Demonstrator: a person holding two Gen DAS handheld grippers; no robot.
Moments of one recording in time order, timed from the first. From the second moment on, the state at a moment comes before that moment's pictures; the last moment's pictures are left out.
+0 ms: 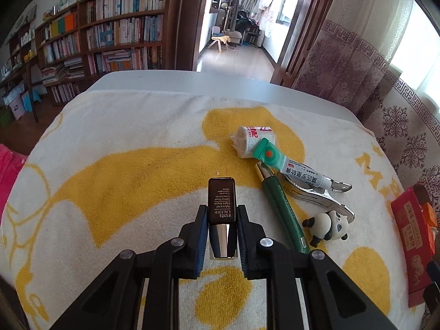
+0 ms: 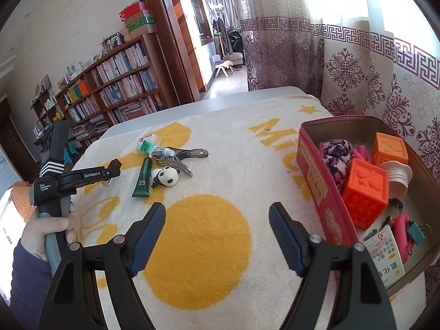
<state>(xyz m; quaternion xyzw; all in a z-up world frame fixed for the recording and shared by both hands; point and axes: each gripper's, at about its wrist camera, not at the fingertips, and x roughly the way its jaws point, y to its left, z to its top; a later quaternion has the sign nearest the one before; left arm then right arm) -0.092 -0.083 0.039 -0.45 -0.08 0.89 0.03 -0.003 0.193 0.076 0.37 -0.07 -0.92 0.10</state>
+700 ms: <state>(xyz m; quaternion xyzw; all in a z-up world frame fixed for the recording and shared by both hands) -0.060 -0.121 0.034 -0.44 -0.11 0.89 0.01 -0.117 0.040 0.039 0.41 0.06 -0.89 0.21</state>
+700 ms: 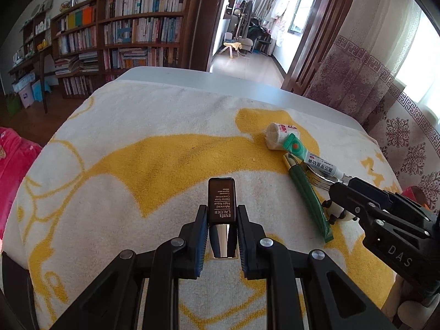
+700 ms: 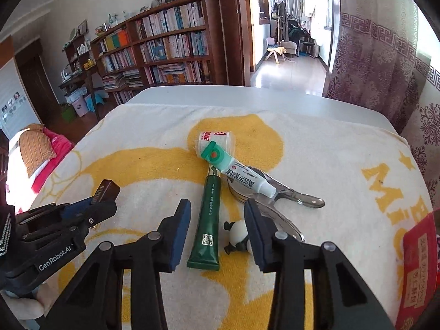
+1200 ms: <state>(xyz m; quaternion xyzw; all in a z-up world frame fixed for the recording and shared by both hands) -0.061 -0.117 0.032 -0.44 -0.12 0.89 0.02 -0.146 0.028 0.009 0.45 0.08 -0.87 0.18</state>
